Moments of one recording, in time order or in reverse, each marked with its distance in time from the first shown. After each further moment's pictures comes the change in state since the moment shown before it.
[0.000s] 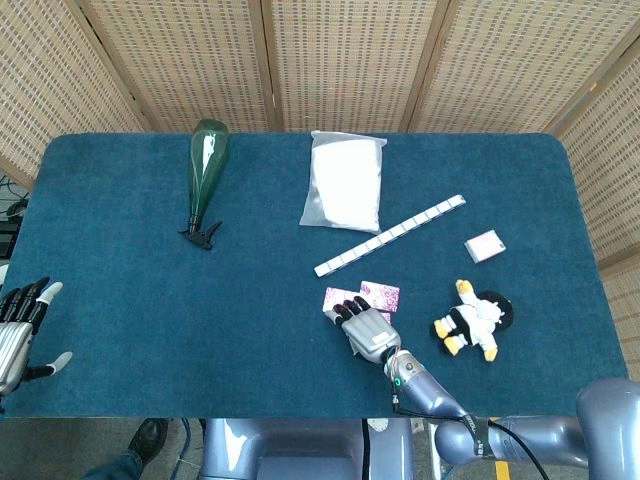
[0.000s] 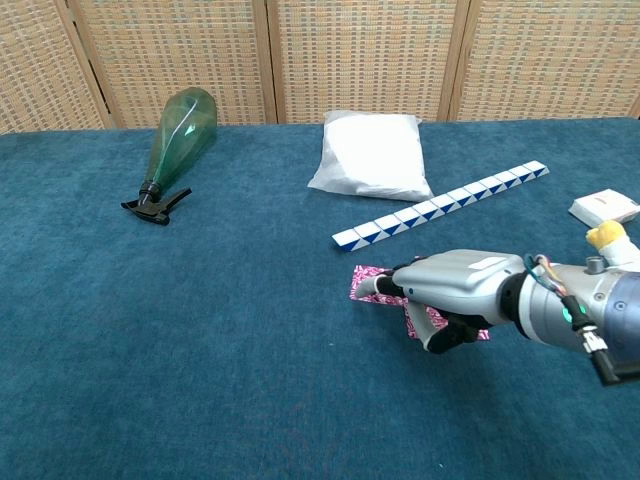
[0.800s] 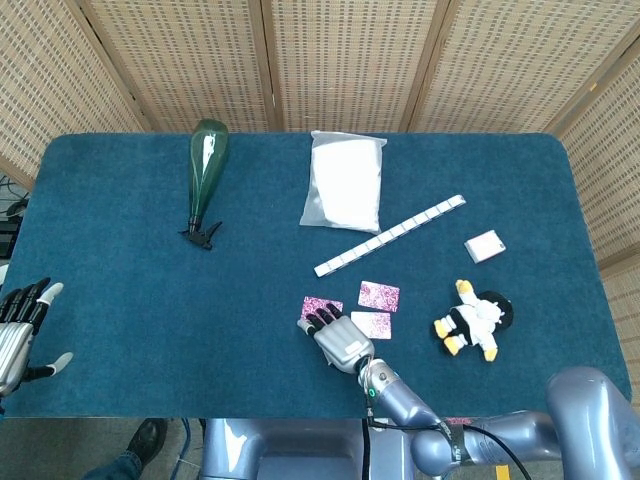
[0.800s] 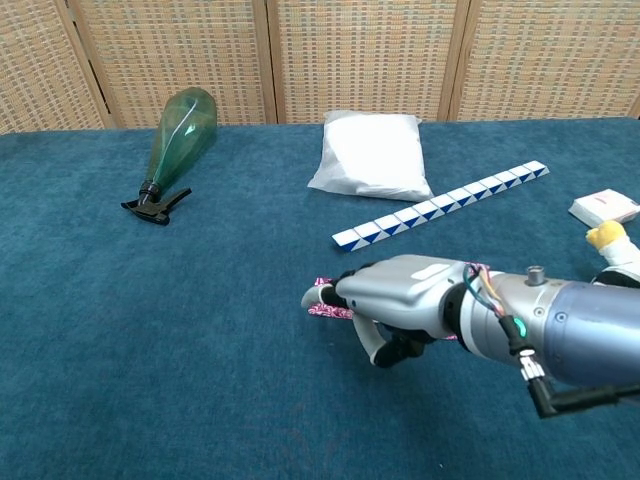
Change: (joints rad) left arm -0.001 0.004 0.003 -0.001 0.001 -0.004 -0.008; right arm 0.085 -0.063 0.002 -0.076 0.056 0.087 -0.083
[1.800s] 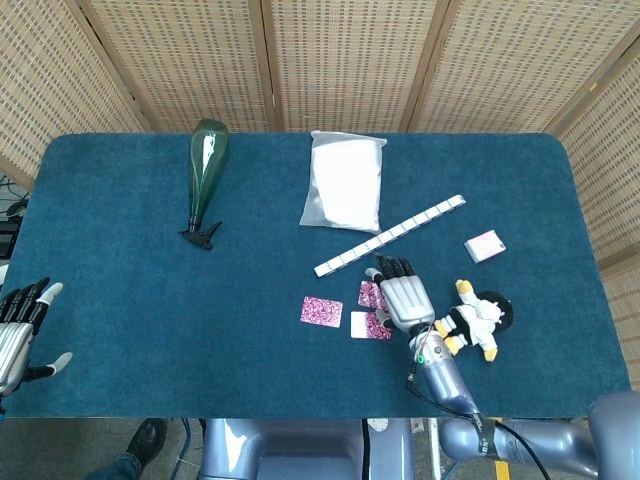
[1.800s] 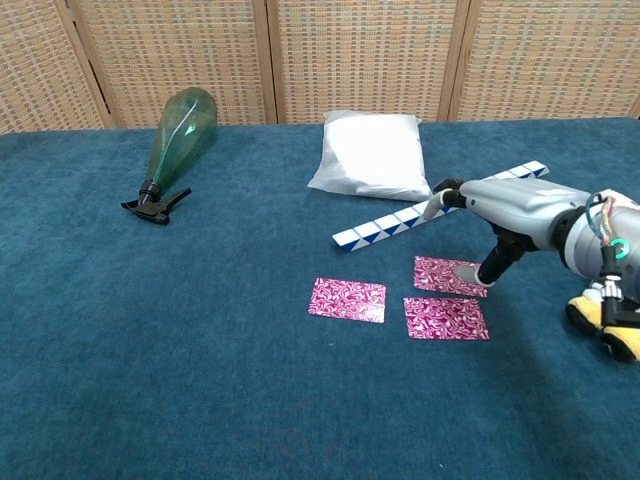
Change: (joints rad) left arm 0.000 -0.001 -0.001 -0.007 -0.008 -0.001 0.020; right arm -0.175 0.048 0.061 0.139 -0.056 0.184 0.161
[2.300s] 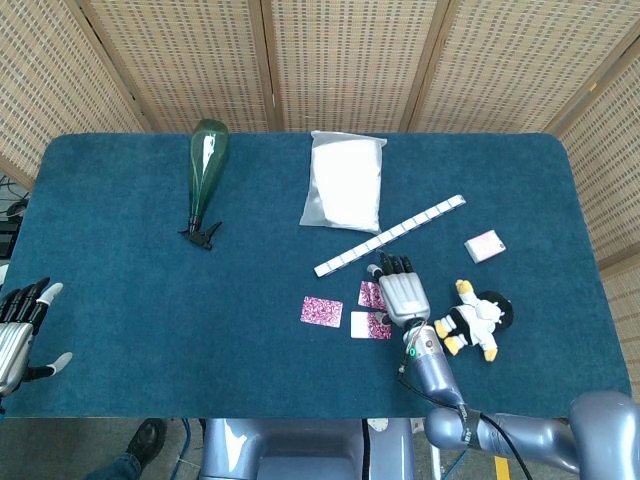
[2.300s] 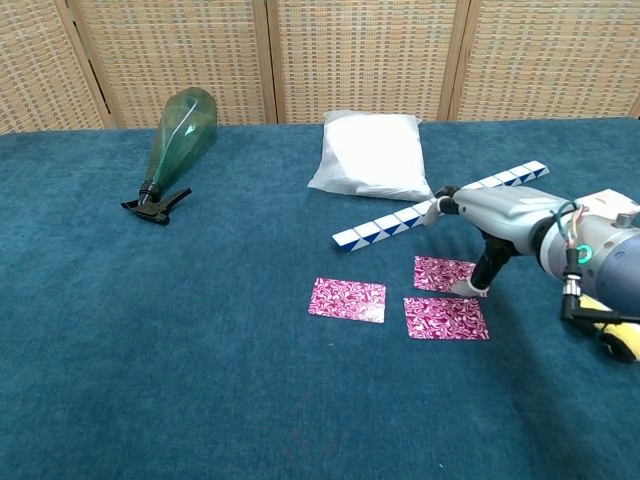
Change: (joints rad) left arm -0.001 0.002 0.001 0.000 0.000 -0.002 -0.004; right arm 0.012 -0.075 0.050 0.093 0.076 -0.007 -0.065
